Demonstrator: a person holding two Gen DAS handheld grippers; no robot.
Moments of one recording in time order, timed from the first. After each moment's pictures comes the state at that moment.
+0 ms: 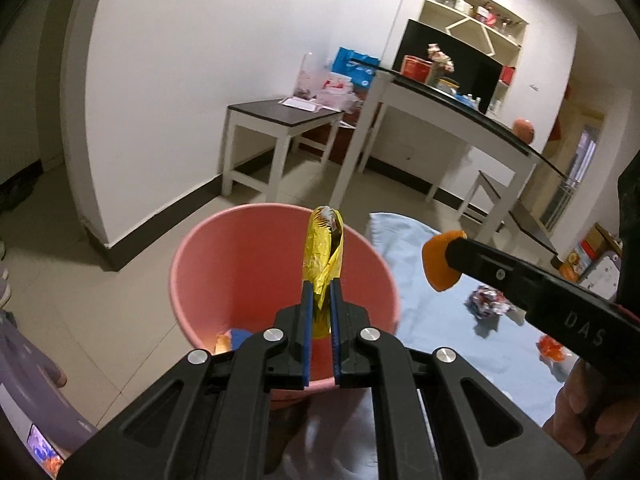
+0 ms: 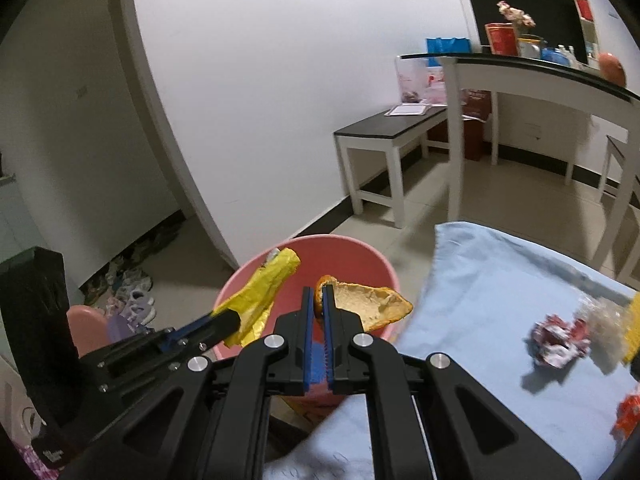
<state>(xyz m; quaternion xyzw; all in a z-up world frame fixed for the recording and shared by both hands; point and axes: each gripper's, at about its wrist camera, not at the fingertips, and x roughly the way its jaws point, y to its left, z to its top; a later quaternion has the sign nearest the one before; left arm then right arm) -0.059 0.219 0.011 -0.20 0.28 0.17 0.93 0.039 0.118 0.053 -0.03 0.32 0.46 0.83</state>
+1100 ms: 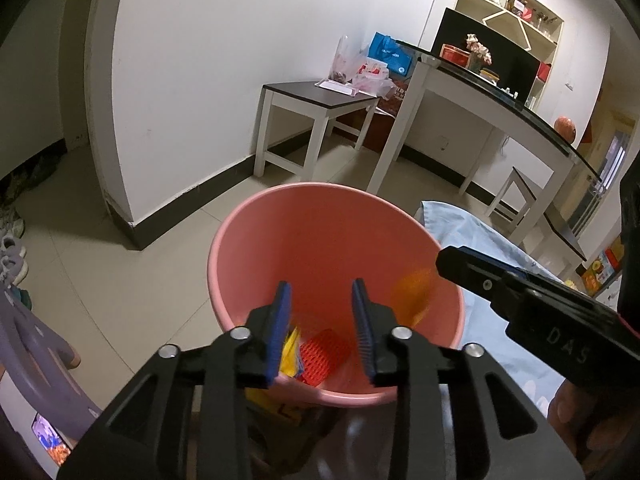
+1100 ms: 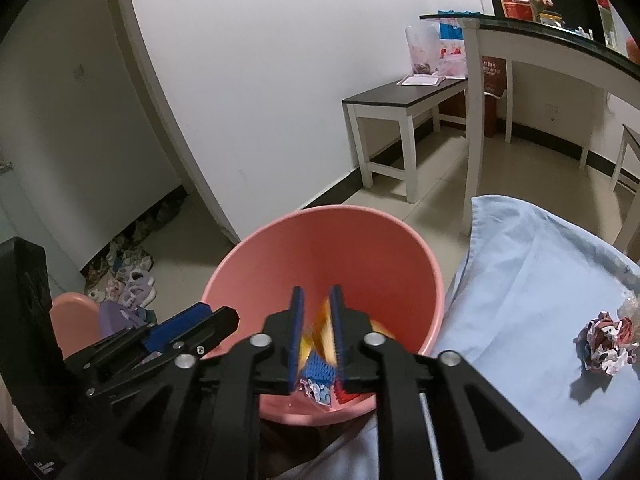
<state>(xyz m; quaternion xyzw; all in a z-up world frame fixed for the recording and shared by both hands) -0.051 0.245 -0.014 -0.21 0.31 0.22 0.90 0.054 0.173 0.013 -0.05 0.36 0.46 0.81</state>
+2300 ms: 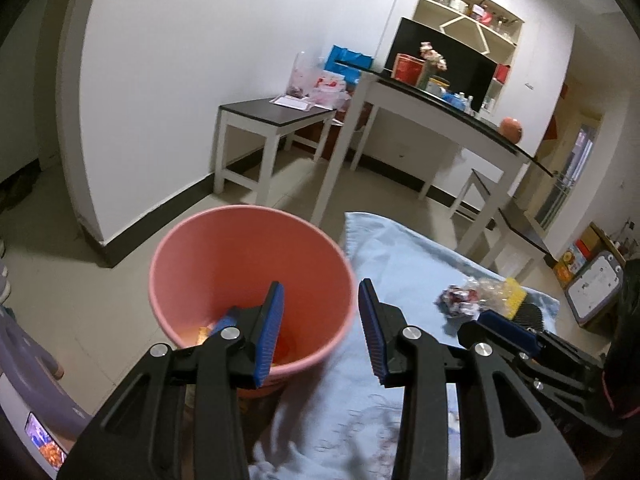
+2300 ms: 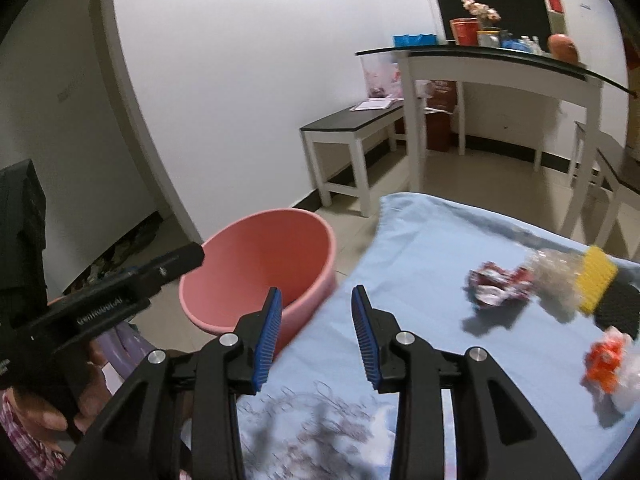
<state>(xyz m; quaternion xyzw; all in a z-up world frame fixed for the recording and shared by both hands) -0.054 0.170 0.041 -0.19 0.28 0.16 0.93 0.024 0.030 0.044 -0.02 0.33 0.40 0.85</state>
